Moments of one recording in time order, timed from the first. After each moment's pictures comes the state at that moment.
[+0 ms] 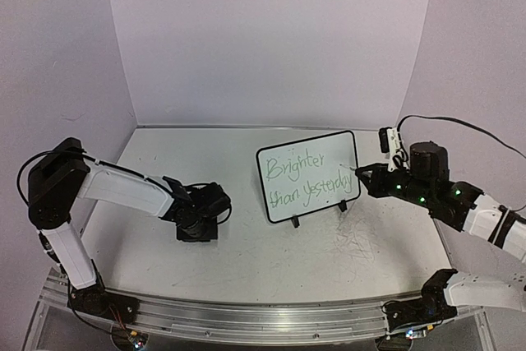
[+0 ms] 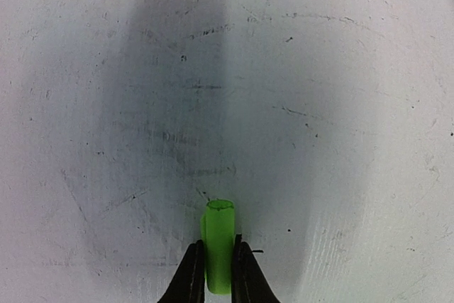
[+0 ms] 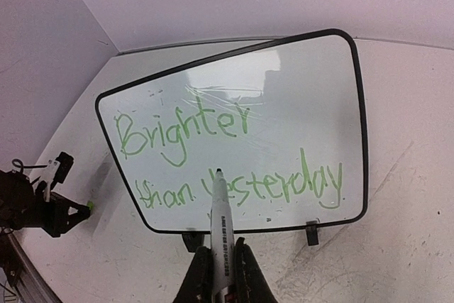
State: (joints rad) left arm -0.96 1.76 0.96 -0.51 -0.32 -1.00; right arm 0.55 0.91 0.67 -0.17 -0.02 0.36
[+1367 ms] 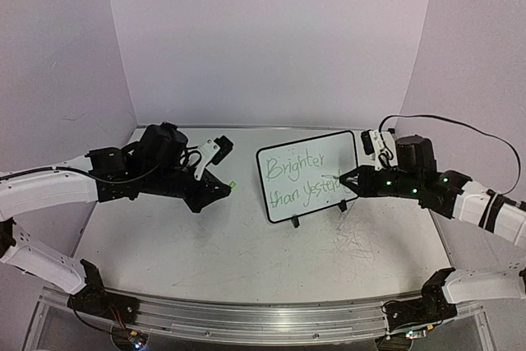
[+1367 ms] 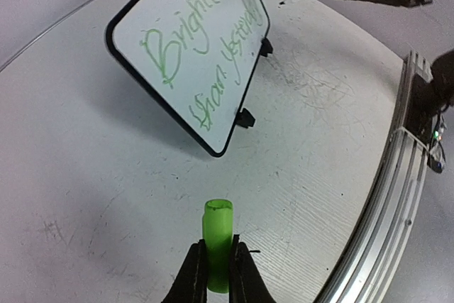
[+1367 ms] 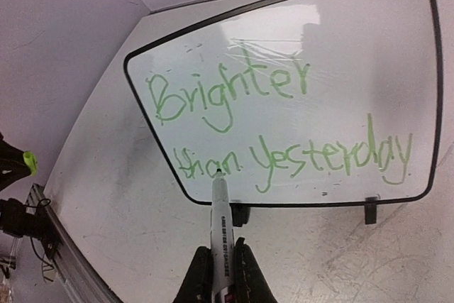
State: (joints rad) left arm -0.96 1.24 1.00 -0.38 0.06 -0.12; right arm 0.55 1.06 0.74 -0.21 -0.20 0.43
